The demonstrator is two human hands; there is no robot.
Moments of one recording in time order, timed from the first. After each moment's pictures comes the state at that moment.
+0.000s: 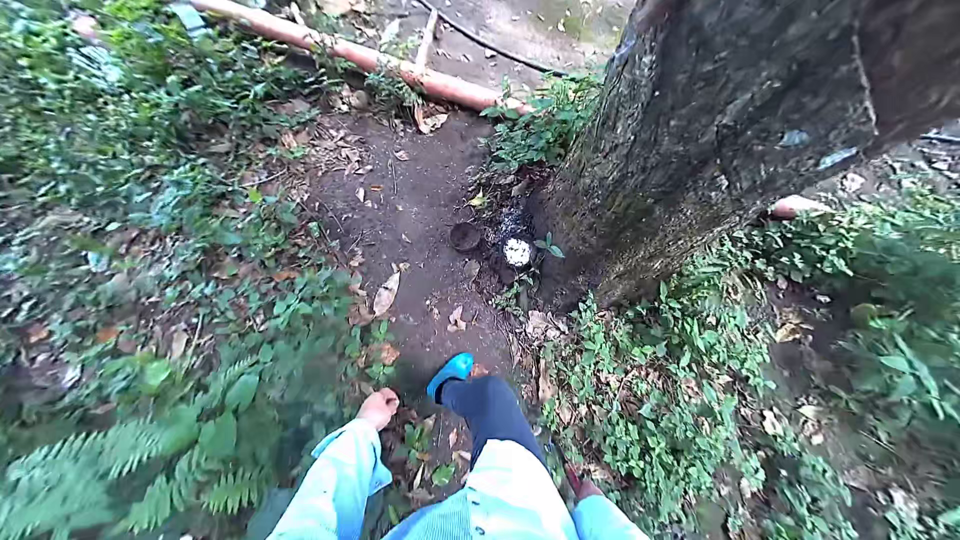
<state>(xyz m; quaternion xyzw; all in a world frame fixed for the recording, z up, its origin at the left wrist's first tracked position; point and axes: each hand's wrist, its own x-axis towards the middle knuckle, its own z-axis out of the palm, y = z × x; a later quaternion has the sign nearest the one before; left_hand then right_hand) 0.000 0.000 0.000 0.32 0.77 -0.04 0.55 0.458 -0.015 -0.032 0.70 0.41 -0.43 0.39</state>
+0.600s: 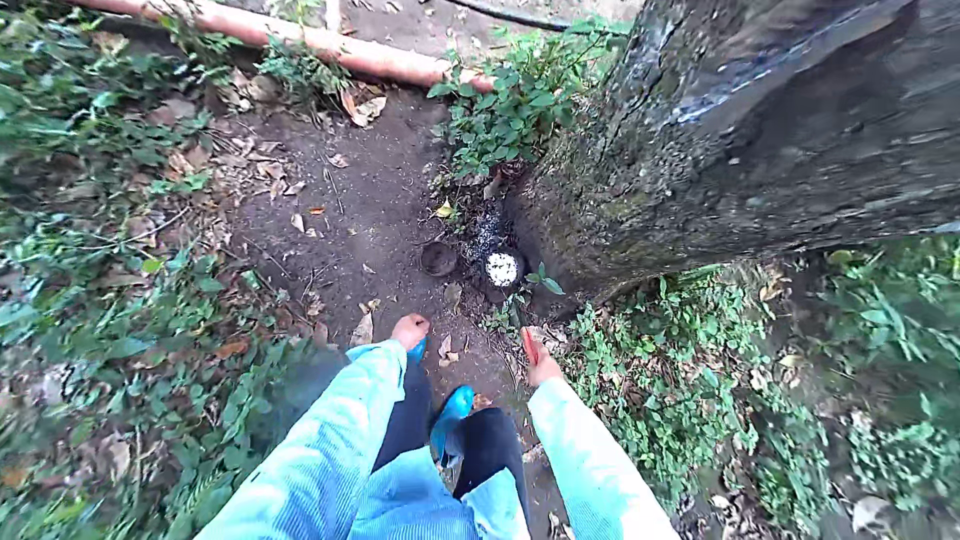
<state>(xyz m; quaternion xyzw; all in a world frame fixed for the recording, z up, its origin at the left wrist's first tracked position) -0.023 0.413 -0.044 0.38 0.70 0.00 0.60 0.277 0.366 -0.019 0.78 0.39 -0.46 0.14</state>
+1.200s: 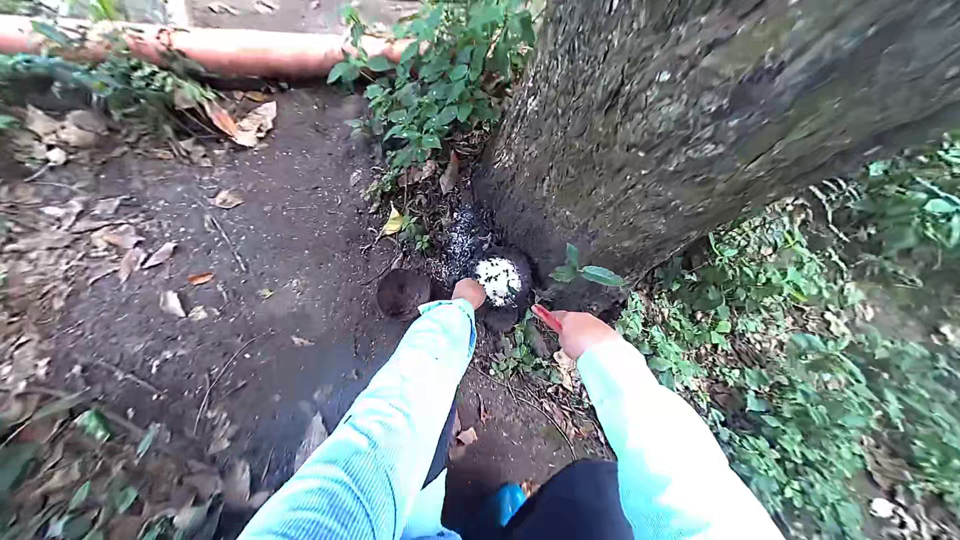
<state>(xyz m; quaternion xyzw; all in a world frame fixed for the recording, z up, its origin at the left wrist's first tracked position) 0.133 0.604 -0.295 0.58 0.62 -0.12 0.51 0.276 0.491 -0.161 0.75 0.49 -0.37 0.26</state>
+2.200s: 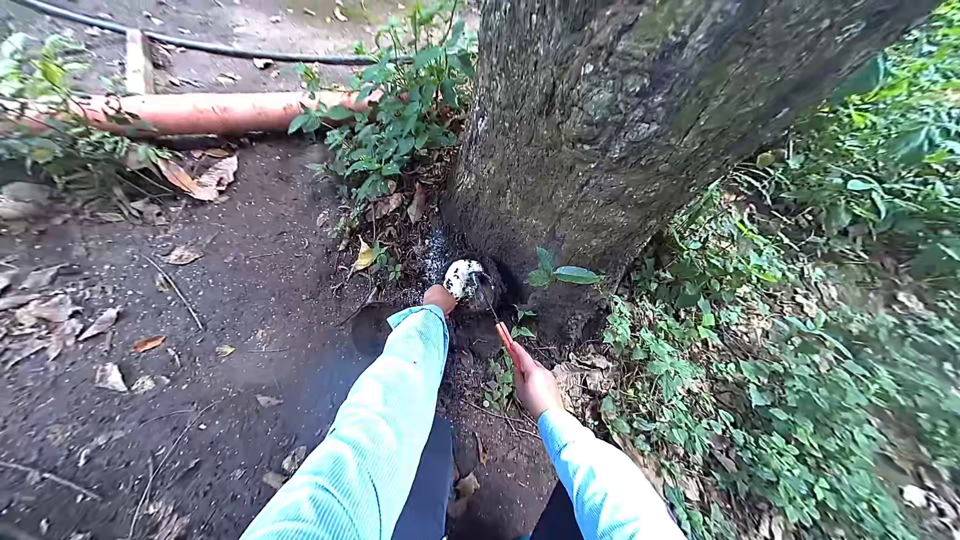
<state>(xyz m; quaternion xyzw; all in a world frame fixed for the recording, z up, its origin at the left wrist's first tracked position) 0.138 0.643 -0.317 0.62 0.63 -0.14 0.45 0.261 0.424 -0.327 0.82 0.46 -0.33 -0.06</state>
